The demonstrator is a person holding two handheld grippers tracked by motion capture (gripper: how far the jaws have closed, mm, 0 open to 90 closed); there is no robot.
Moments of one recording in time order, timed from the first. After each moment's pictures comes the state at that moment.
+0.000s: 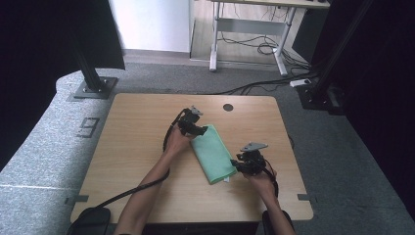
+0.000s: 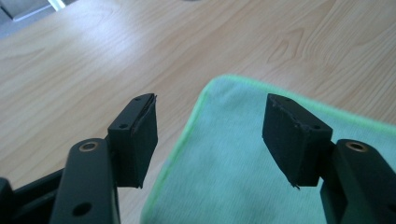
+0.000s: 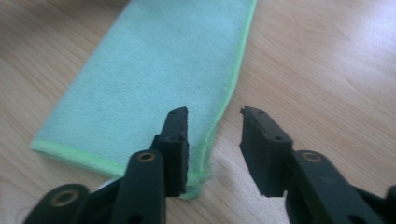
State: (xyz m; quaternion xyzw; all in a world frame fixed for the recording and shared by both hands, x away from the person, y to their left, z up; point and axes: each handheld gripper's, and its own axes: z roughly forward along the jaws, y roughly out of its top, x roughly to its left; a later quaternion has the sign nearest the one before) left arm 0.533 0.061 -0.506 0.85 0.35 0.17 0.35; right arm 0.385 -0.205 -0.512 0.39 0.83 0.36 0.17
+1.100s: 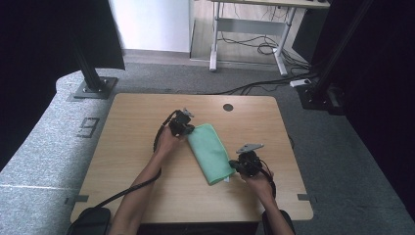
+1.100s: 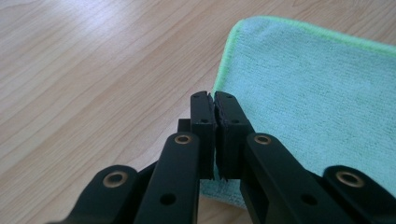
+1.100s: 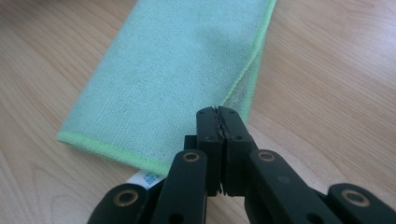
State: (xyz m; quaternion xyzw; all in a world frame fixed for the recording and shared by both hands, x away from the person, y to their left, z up) left arm 0.538 0.092 -0.513 0.87 0.35 0.13 0.31; right arm 0.382 -0.193 -0.515 0.38 0.85 0.36 0.12
